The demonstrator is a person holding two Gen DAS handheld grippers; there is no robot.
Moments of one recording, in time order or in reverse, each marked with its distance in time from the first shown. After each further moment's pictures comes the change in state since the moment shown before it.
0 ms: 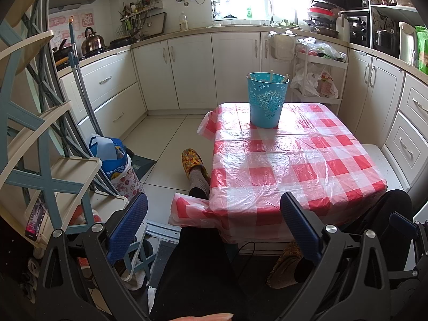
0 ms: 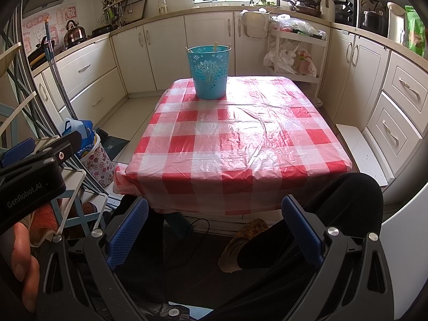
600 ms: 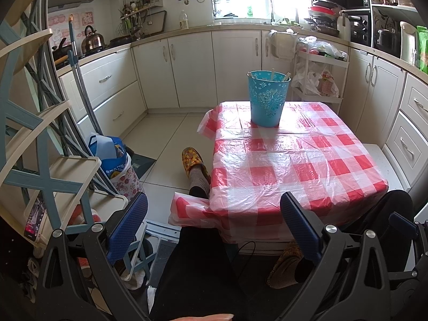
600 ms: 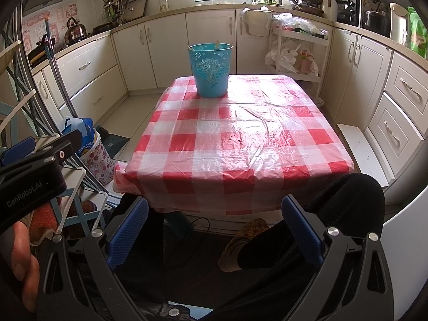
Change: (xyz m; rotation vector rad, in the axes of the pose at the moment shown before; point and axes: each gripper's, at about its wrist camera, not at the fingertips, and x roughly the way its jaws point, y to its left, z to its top) left arm 0.001 0.001 0.001 0.001 0.001 0.000; right arm 0.005 0.000 -0.002 -0.010 0.010 0.006
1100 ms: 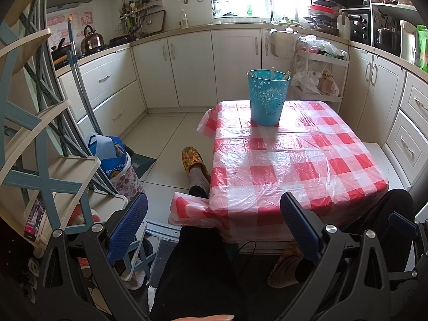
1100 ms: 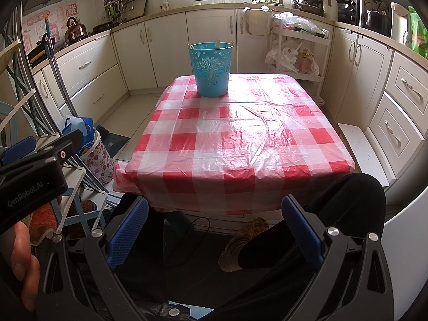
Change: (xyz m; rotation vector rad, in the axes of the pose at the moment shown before) left arm 0.001 0.000 0.000 0.001 0.004 -0.002; right arm 0.001 -0.002 0.002 -0.002 0.004 0.002
